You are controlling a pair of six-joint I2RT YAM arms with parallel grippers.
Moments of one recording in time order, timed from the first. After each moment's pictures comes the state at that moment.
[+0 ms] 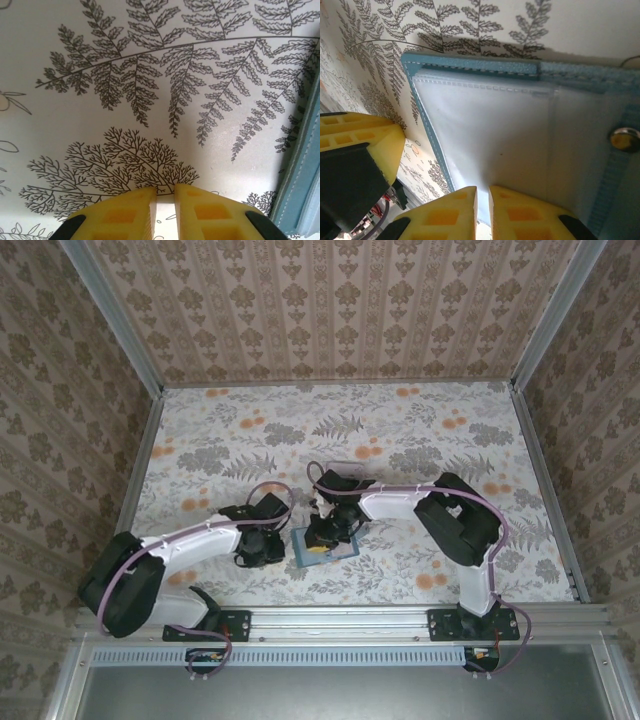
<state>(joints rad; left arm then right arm) -0.76 1.35 0.62 -0.68 0.07 -0.87 0.81 1.95 1.13 -0.36 -0.61 0.80</state>
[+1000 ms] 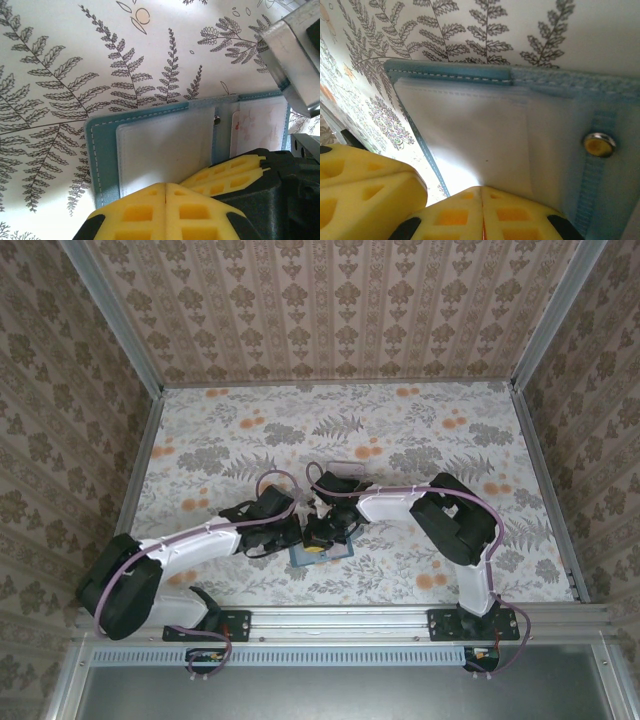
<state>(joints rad) -0.78 1.32 0.60 -0.34 0.16 -0.97 0.82 1.97 1.13 -0.30 -0.61 0.87</state>
